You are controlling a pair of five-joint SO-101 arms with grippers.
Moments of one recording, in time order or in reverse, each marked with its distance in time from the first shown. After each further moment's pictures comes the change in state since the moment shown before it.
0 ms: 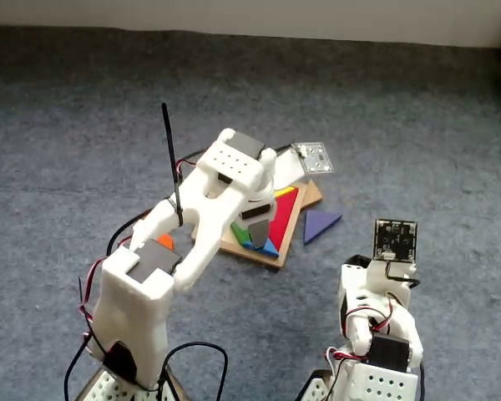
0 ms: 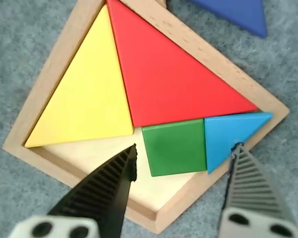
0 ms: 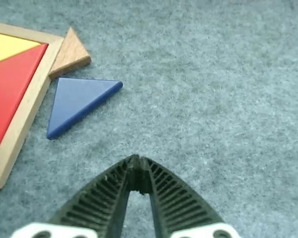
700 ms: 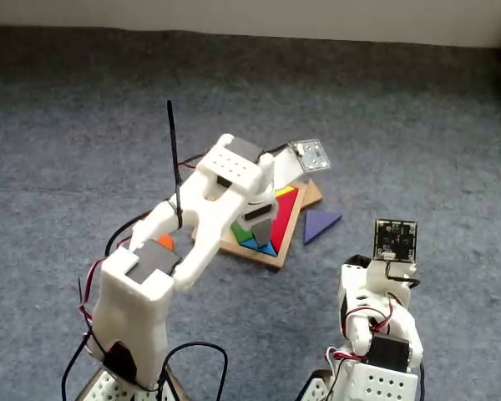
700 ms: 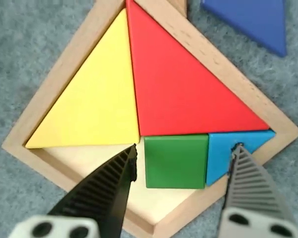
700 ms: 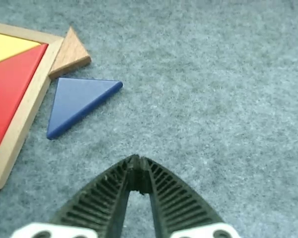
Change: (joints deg) left arm -0.1 0.0 3.3 -5.2 4.1; right arm 0.0 0.0 0.0 0.0 0.0
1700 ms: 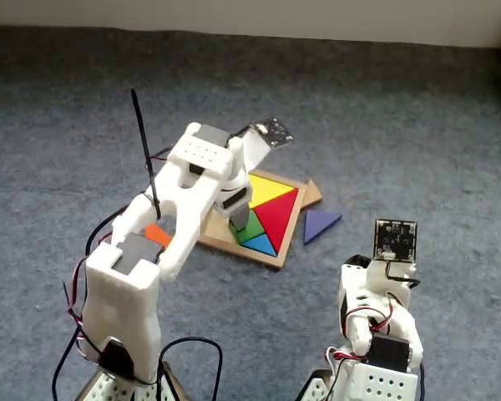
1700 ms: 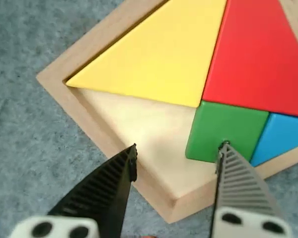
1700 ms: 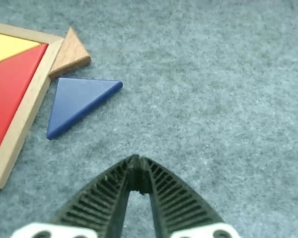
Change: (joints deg) left arm -7.8 0.3 0.0 1.2 6.1; right arm 0.0 0.0 0.0 0.0 0.0
